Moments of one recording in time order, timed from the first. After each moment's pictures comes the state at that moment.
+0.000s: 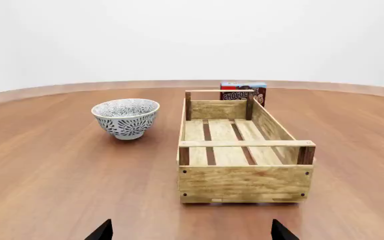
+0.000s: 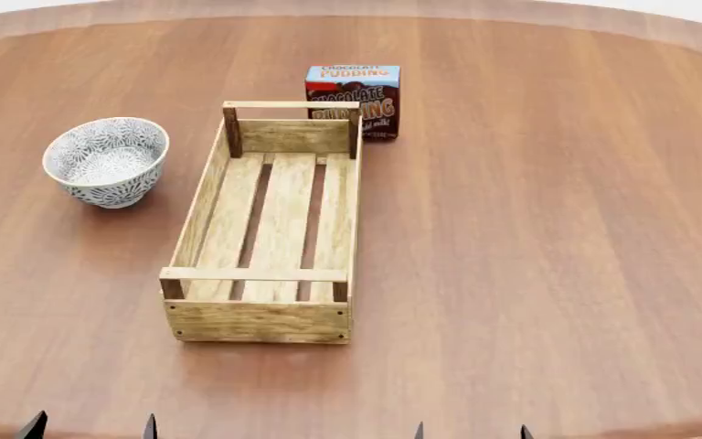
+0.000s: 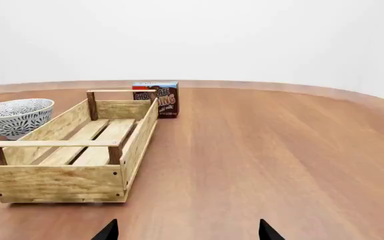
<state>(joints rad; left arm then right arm) 0.00 0.00 0.00 0.00 0.00 0.00 0.00 0.00 0.00 0.00 0.00 0.00 0.00 0.00</state>
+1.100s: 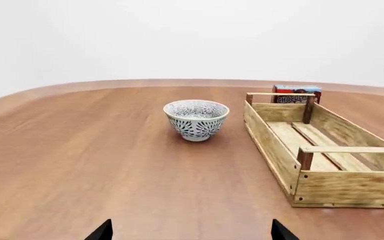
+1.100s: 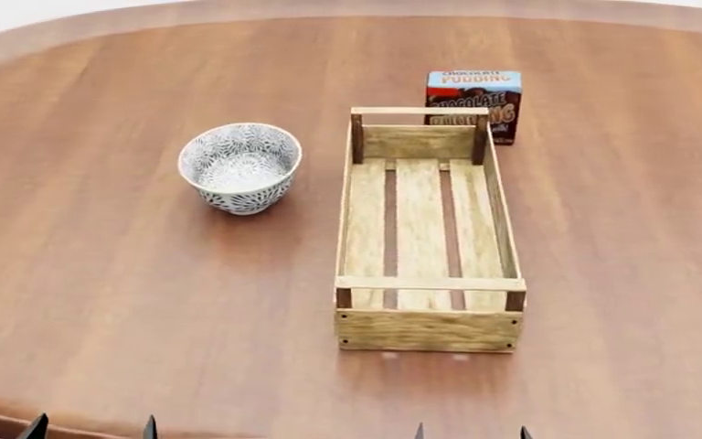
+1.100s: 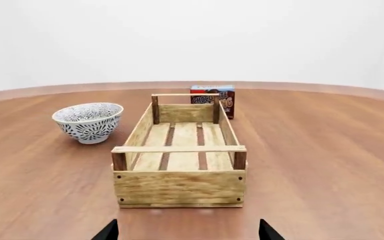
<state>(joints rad) 0.00 -0.09 0.10 -0.01 -0.11 0.01 -0.09 0.00 0.09 -0.11 0.01 0.09 -0.03 0.10</state>
